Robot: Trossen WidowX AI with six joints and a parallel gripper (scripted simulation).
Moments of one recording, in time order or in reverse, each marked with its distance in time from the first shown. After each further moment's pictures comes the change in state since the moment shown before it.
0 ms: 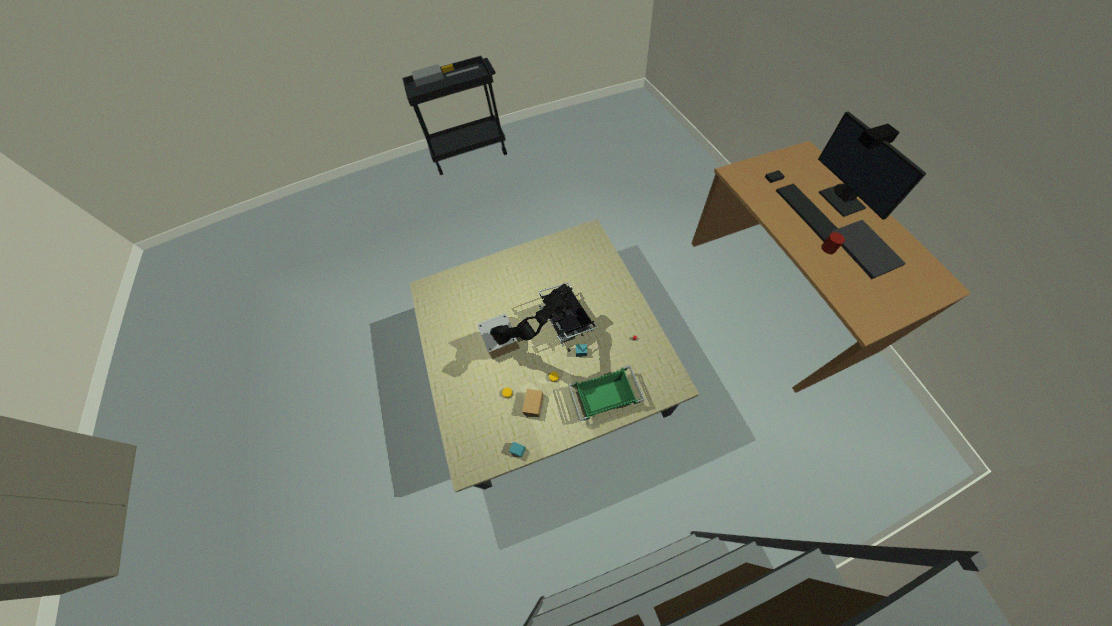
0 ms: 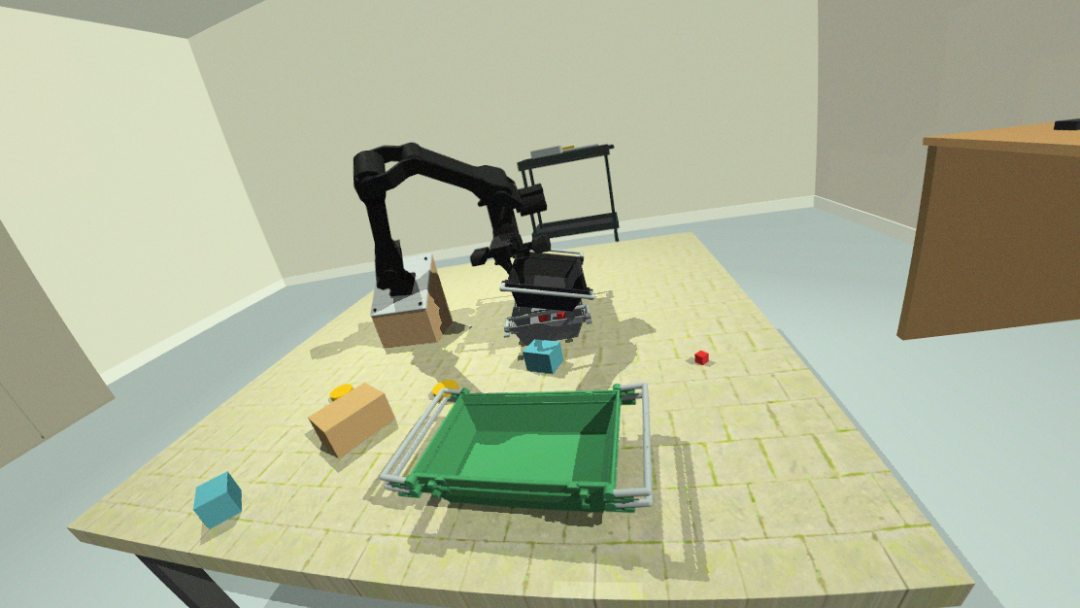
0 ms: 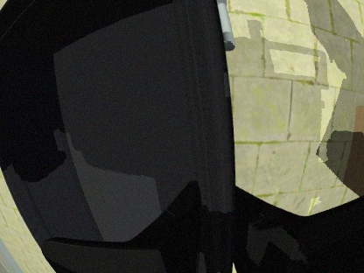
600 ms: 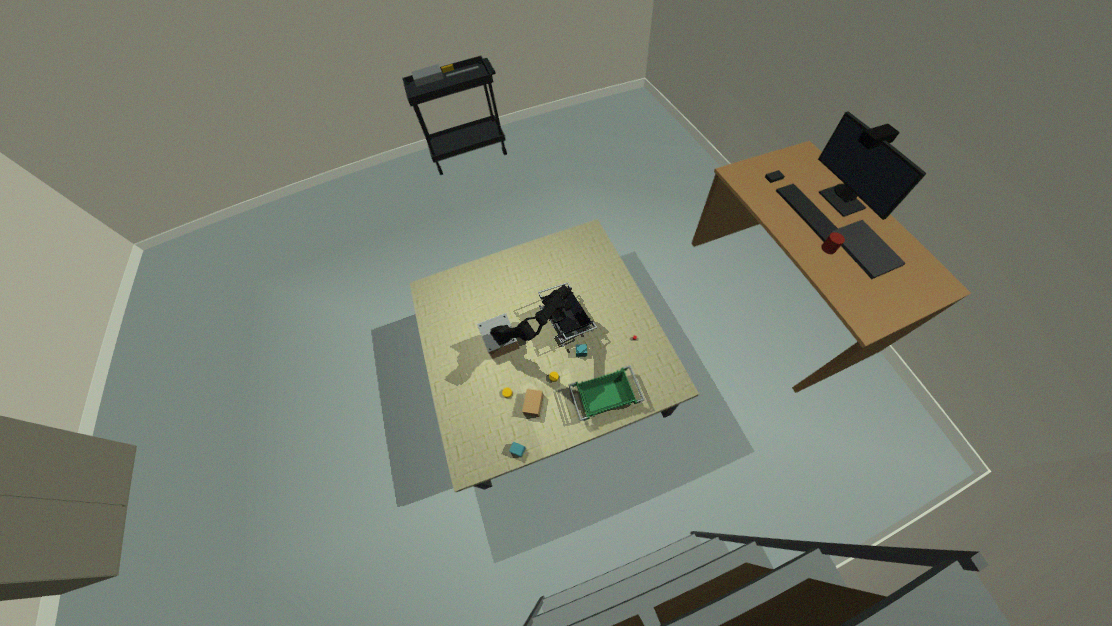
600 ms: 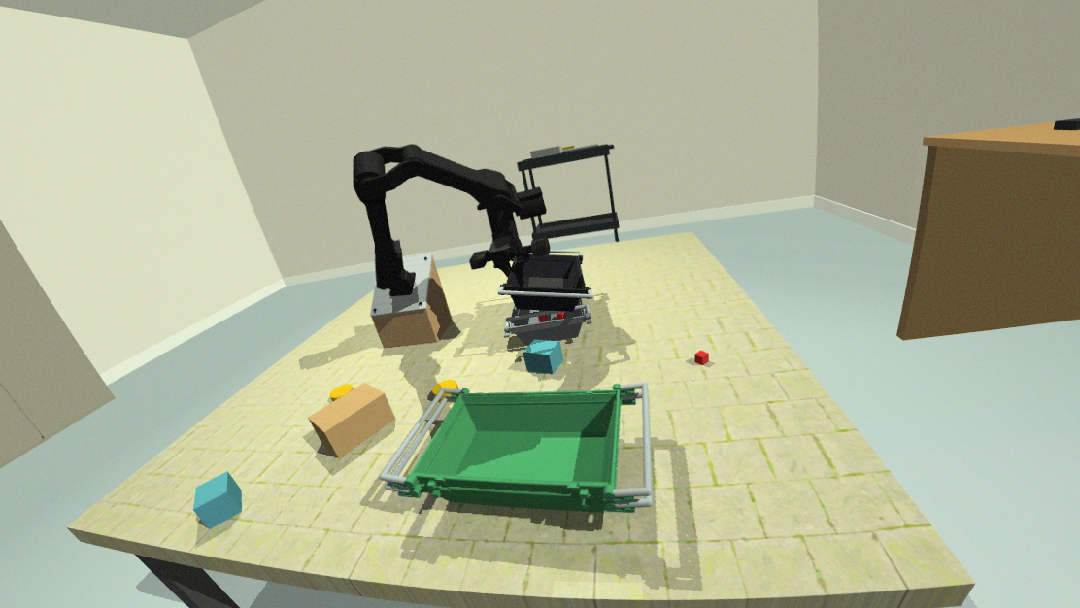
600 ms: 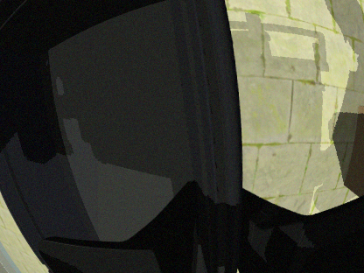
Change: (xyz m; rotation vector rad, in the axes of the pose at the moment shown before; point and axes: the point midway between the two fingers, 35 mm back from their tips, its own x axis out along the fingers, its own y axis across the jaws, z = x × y) arm 0.007 -0.003 0.000 0.001 0.000 0.000
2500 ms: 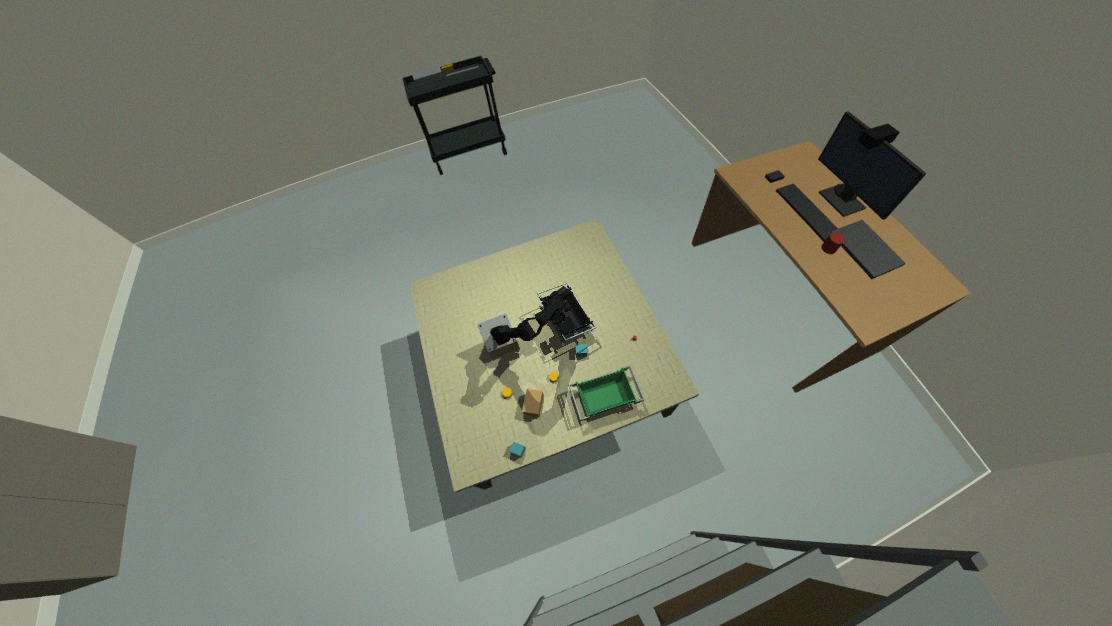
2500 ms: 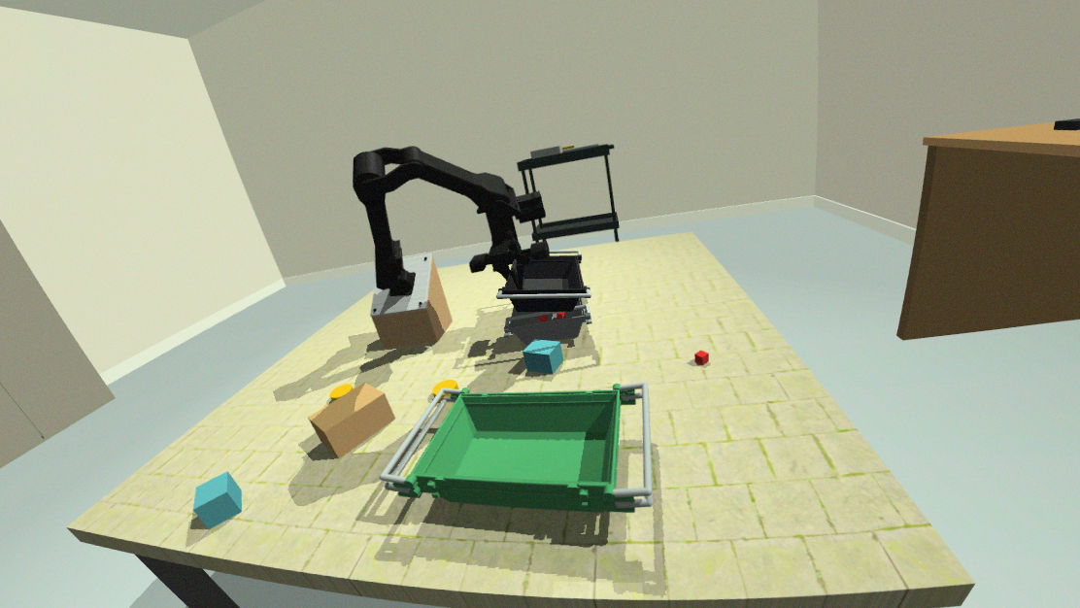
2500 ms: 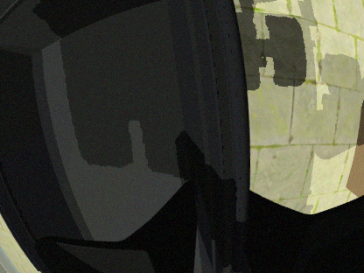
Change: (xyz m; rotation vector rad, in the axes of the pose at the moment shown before) arm 0.008 -0.003 0.000 0.001 0.000 0.000
